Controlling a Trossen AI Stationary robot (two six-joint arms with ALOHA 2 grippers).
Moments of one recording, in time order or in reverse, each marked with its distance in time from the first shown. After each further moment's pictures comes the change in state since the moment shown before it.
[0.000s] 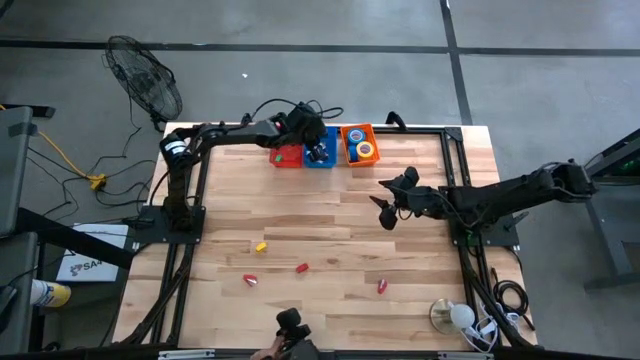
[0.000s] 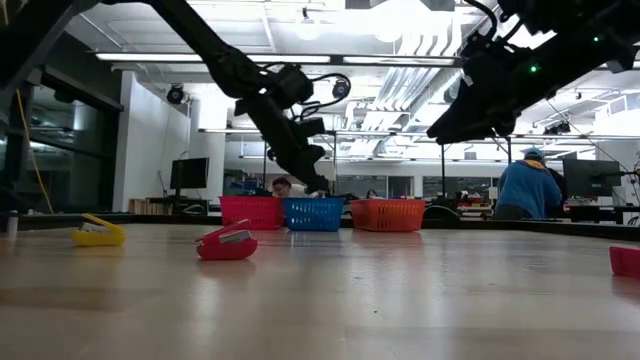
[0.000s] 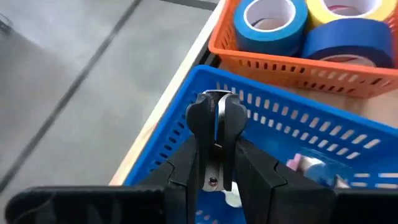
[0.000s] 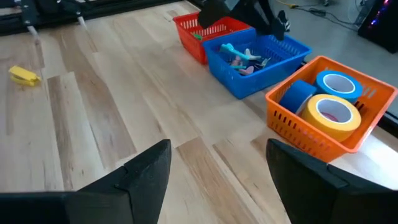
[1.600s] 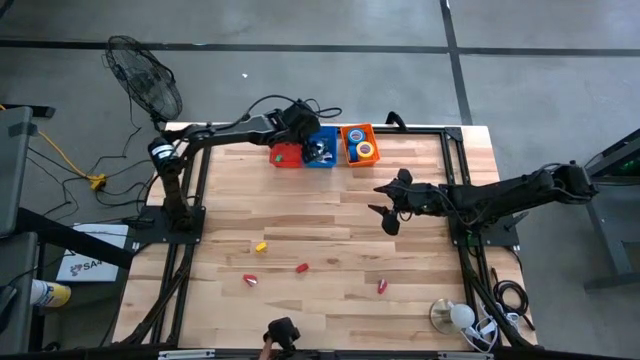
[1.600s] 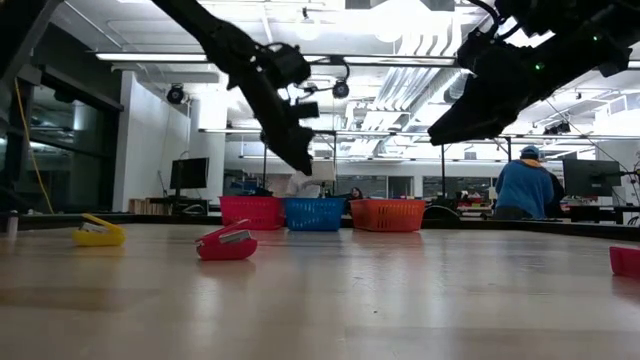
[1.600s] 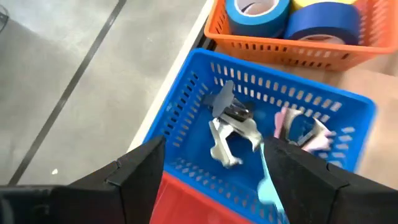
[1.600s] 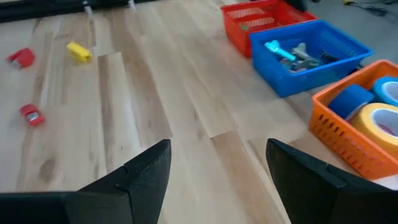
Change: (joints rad) left arm -0.023 -0.095 0.036 -0.215 -0.035 0.016; right arm -0.037 -0.001 0.000 0.013 -0.201 -0.099
